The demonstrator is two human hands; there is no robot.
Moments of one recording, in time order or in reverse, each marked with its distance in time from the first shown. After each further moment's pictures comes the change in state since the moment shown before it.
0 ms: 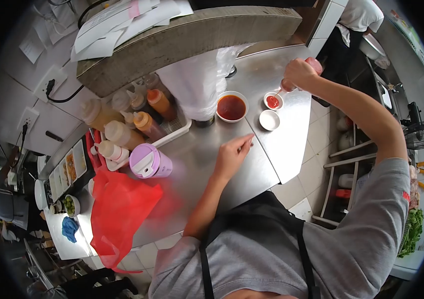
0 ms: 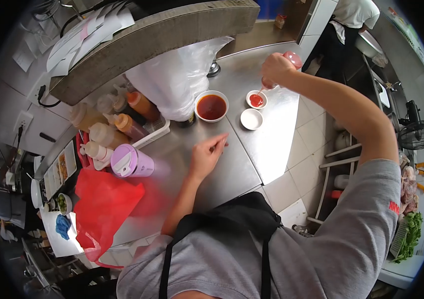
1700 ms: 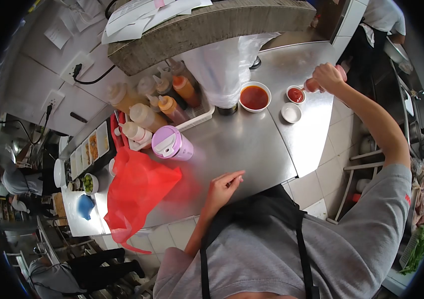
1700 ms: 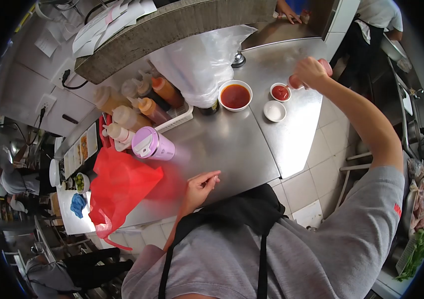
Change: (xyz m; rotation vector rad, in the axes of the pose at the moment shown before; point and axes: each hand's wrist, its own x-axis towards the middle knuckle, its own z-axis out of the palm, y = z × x) left_hand -0.129 -0.001 -0.050 0.079 0.022 -0.246; right_hand -0.001 -0.012 0.073 0.166 0.215 0.072
